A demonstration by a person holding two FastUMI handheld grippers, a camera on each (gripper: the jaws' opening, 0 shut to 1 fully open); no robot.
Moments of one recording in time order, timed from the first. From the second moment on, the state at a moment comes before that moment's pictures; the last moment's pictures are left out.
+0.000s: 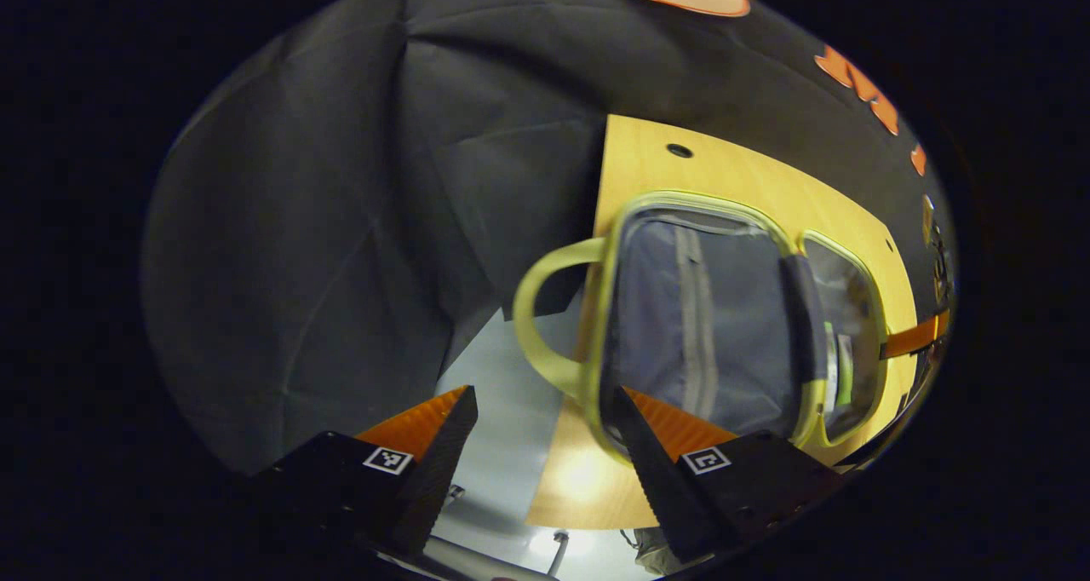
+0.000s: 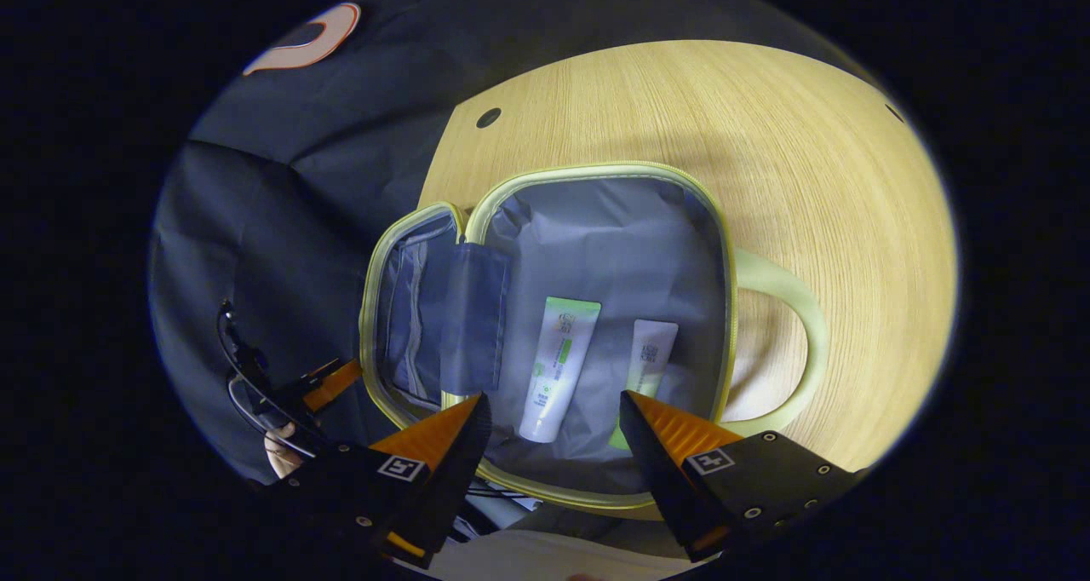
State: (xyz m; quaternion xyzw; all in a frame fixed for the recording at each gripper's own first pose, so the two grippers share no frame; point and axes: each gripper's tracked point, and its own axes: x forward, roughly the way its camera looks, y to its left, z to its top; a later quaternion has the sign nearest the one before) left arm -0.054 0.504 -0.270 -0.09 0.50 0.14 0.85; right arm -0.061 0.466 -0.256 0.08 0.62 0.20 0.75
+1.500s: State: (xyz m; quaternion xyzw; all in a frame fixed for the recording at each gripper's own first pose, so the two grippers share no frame) left arm 0.044 0.501 -0.265 -0.36 0.41 0.08 0.83; right arm -0.043 0.457 -0.232 0.09 0.59 0.20 0.77
